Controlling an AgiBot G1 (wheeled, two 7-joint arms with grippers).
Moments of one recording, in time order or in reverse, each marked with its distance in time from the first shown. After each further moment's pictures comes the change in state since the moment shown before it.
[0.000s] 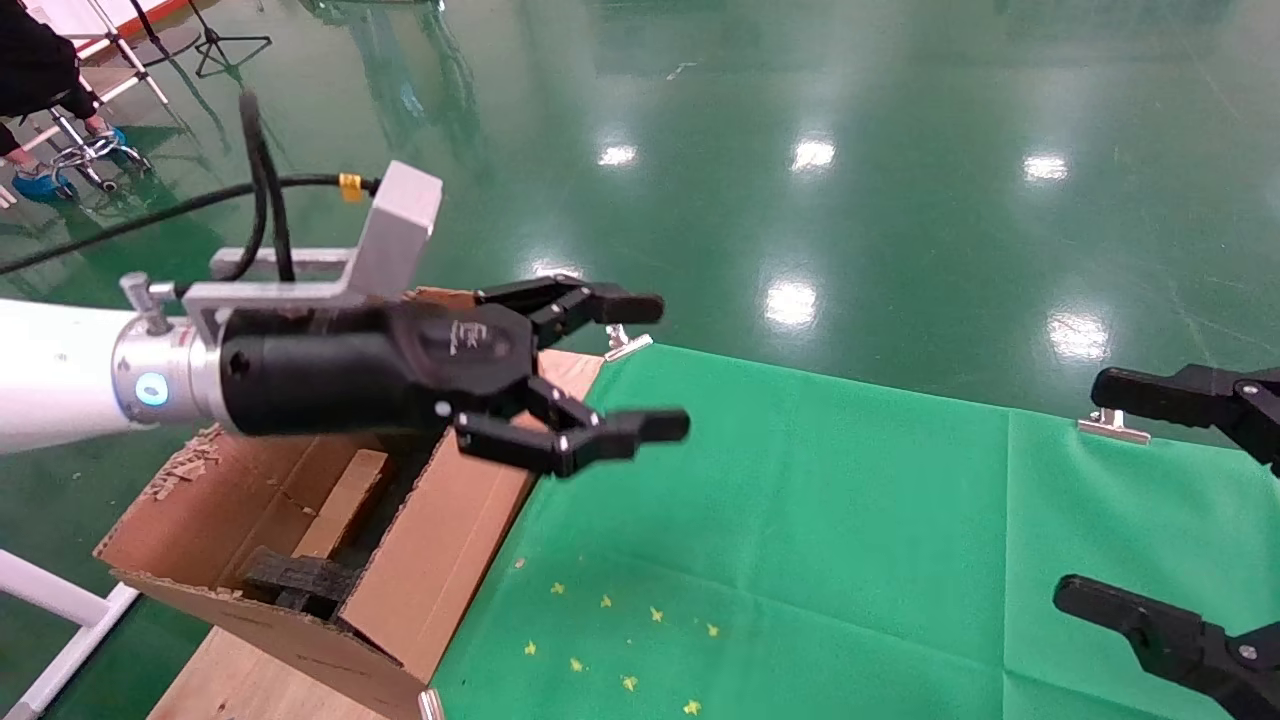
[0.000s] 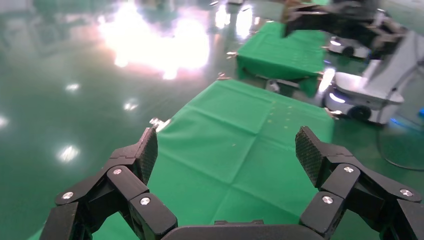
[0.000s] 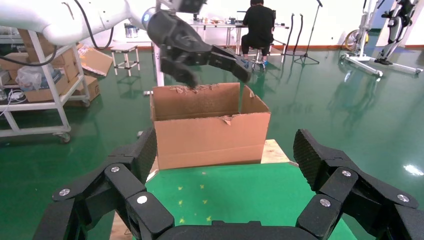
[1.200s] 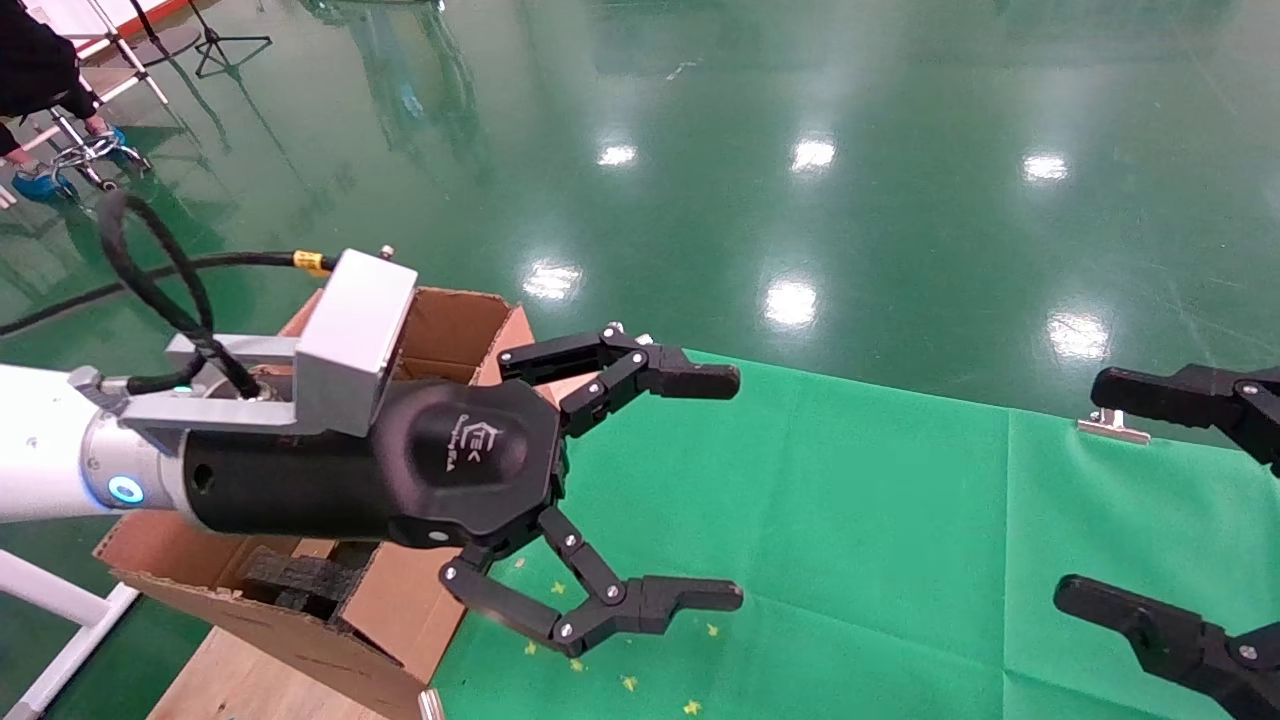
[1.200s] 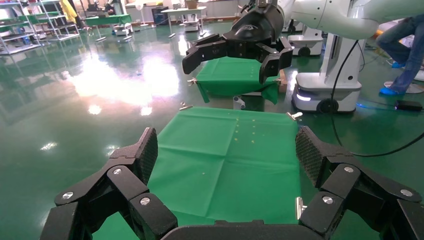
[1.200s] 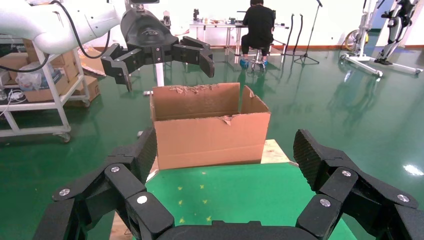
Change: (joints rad) left arm 0.173 0.004 -0.117 -0.208 -0.109 0.024 0.136; right arm 0.000 0.000 0.000 0.000 0.000 0.000 0.000
